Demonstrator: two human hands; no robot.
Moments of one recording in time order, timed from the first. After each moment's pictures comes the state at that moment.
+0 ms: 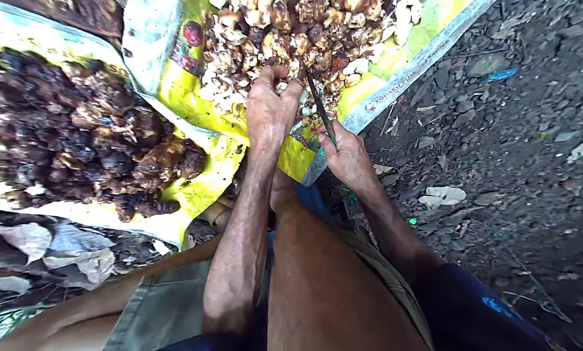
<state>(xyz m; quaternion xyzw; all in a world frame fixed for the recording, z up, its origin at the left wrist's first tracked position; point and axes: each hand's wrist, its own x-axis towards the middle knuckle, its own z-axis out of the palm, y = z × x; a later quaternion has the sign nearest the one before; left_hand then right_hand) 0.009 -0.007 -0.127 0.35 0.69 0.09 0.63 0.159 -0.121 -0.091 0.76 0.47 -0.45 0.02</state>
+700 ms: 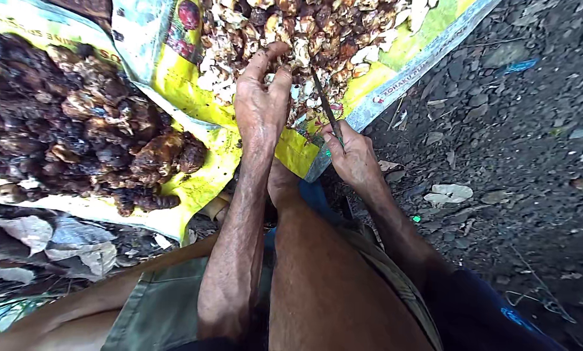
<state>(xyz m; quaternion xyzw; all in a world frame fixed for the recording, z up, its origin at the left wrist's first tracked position) -0.012 -0.008 -0.035 0.33 0.66 0.10 0.67 0.162 -0.132 -0.090 0.76 0.46 -0.45 0.03</state>
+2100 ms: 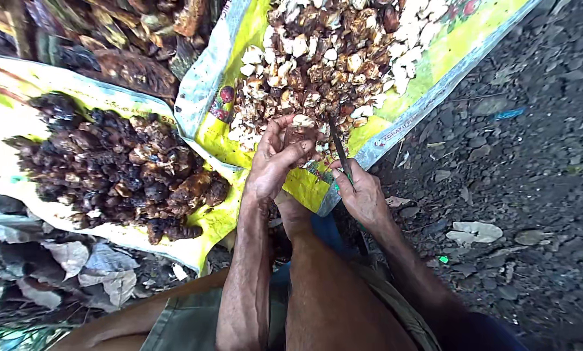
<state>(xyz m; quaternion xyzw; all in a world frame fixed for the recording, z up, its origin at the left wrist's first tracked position) -0.035 -0.020 -0.110 0.16 0.40 0.33 0.84 0.156 -0.121 -0.086 0.77 0.46 -0.44 -0.06</state>
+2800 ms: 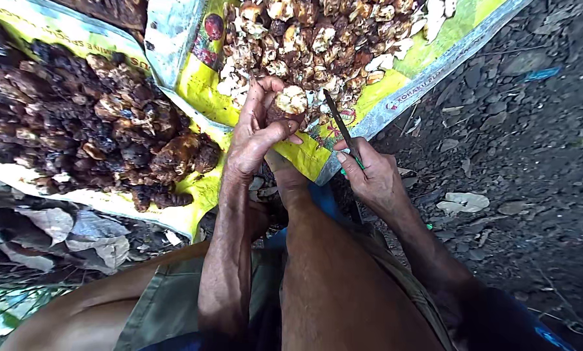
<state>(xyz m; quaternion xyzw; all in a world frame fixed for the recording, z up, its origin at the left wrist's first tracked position) -0.066 -0.049 -0.102 0.26 0.42 0.31 0.81 0.163 -0.139 -0.062 0.71 0.54 -0.44 -0.03</state>
